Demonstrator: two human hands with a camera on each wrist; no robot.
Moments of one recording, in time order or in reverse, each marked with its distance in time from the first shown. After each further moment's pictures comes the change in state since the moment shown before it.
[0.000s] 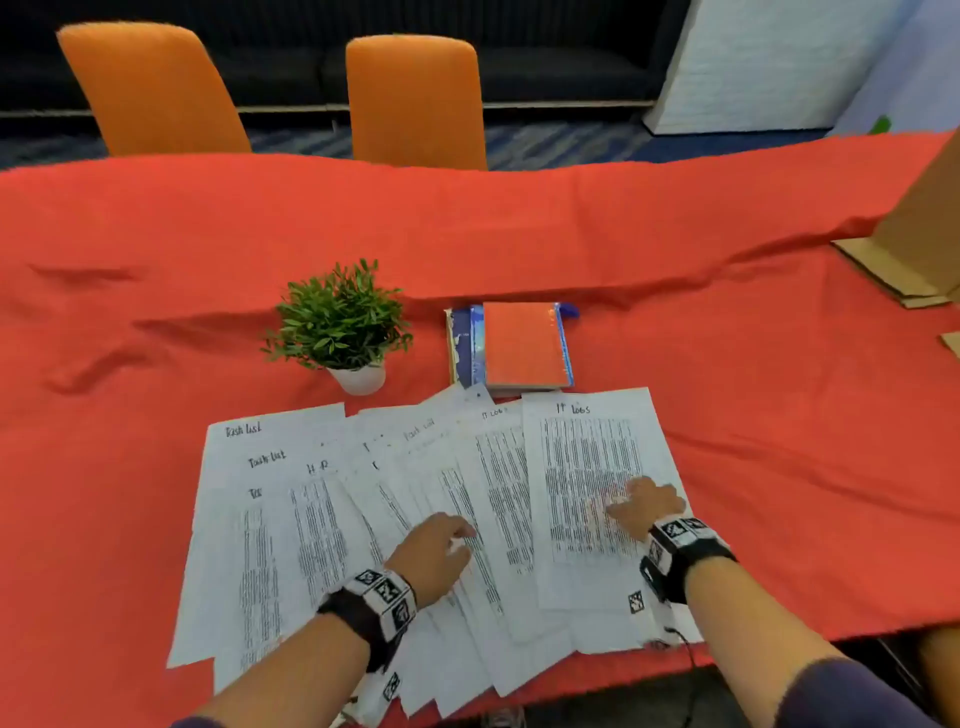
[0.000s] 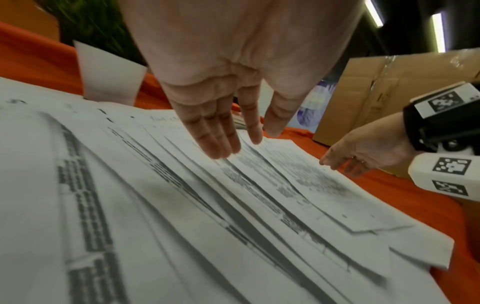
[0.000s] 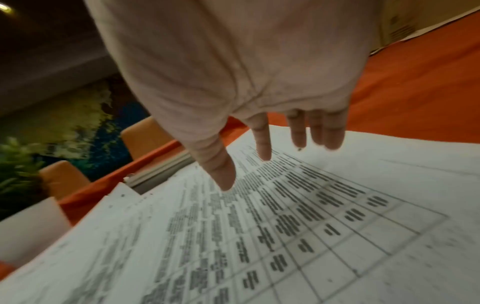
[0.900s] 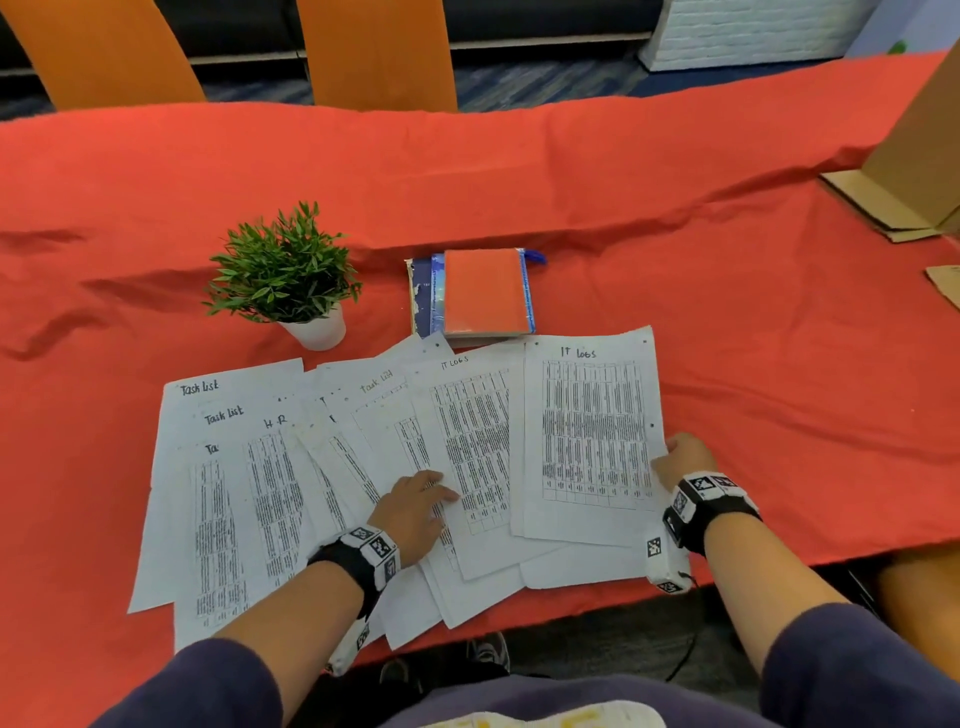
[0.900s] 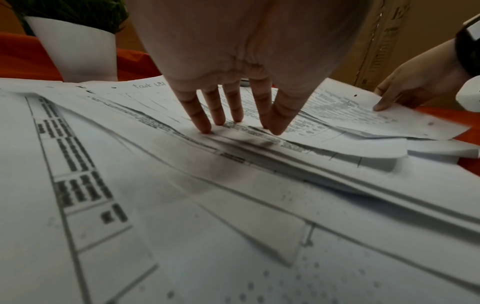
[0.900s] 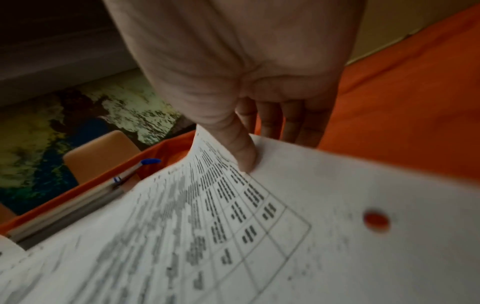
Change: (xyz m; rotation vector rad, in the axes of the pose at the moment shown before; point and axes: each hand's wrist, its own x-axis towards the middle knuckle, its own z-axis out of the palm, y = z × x) left_hand 0.014 -0.002 0.053 0.346 -0.076 0.028; right_hand 0.023 0.100 -0.023 0.358 0.146 0.022
